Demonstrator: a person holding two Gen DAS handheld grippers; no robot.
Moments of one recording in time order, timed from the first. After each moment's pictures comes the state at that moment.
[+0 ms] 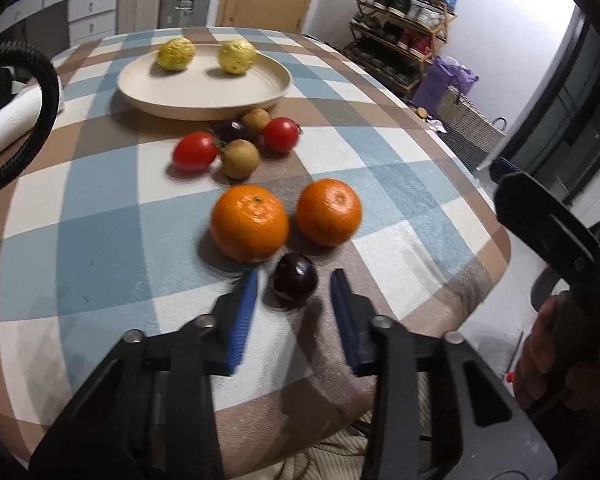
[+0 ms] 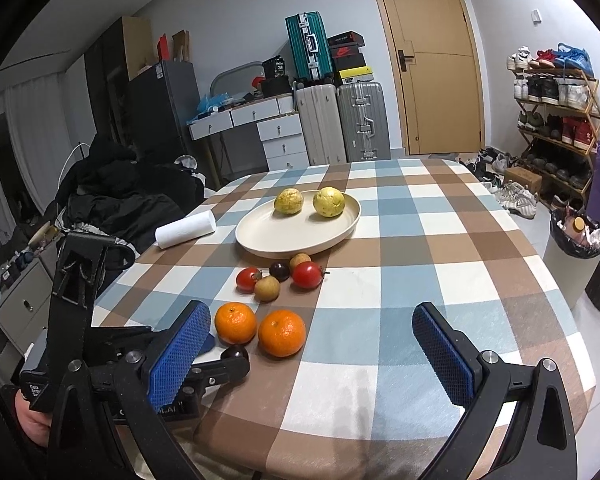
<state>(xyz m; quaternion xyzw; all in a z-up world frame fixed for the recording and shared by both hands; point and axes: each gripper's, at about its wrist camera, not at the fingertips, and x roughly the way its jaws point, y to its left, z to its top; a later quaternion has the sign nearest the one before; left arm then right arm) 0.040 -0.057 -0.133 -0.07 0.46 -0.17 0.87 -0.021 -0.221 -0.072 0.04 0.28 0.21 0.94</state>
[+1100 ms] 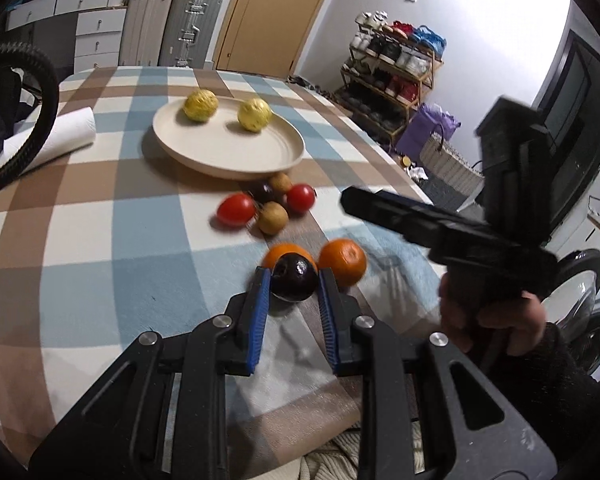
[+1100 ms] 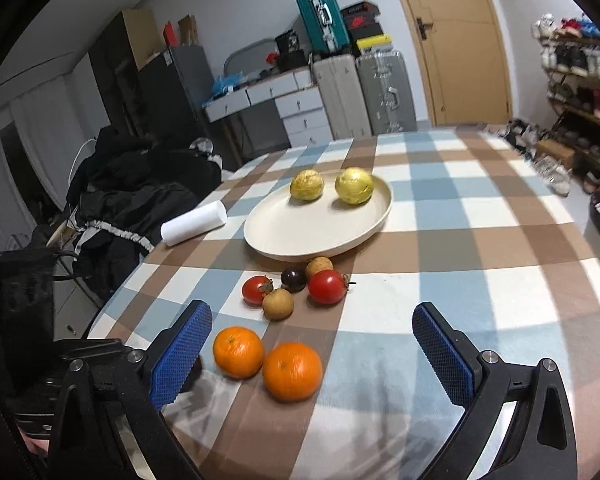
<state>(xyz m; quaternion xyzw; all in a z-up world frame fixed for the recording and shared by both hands) 0.024 0.008 -0.093 -0.12 0.38 -0.19 0.90 0.056 -0.196 -0.090 0.06 0.34 0.27 0.90</state>
